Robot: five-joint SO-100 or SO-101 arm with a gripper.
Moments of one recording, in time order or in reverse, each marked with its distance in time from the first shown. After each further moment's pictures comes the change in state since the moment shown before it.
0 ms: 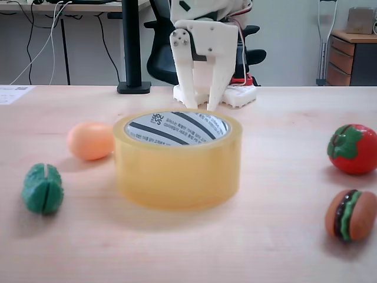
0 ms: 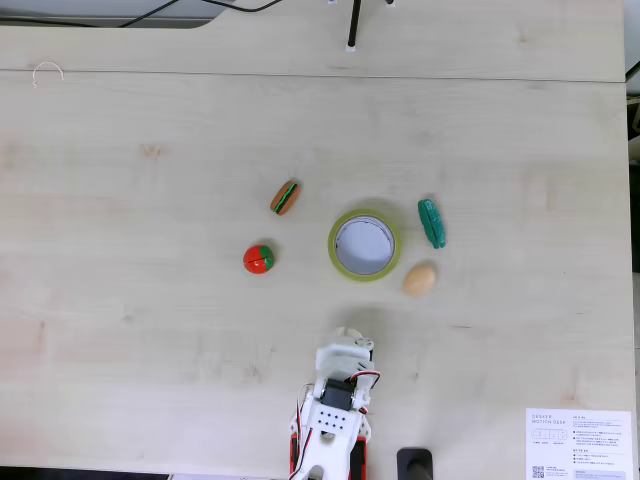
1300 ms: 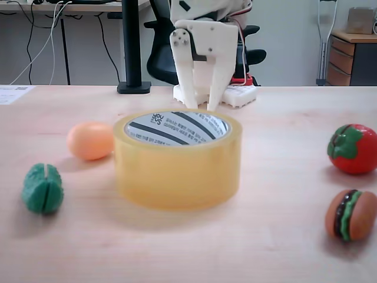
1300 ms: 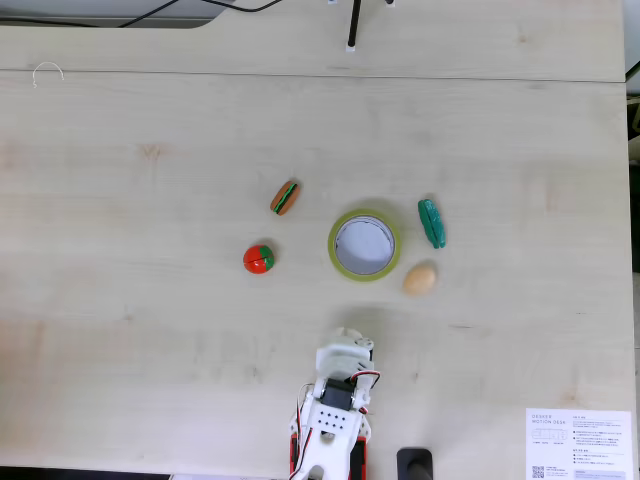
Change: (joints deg) arm 0.1 -0.2 0.1 -2.5 0.0
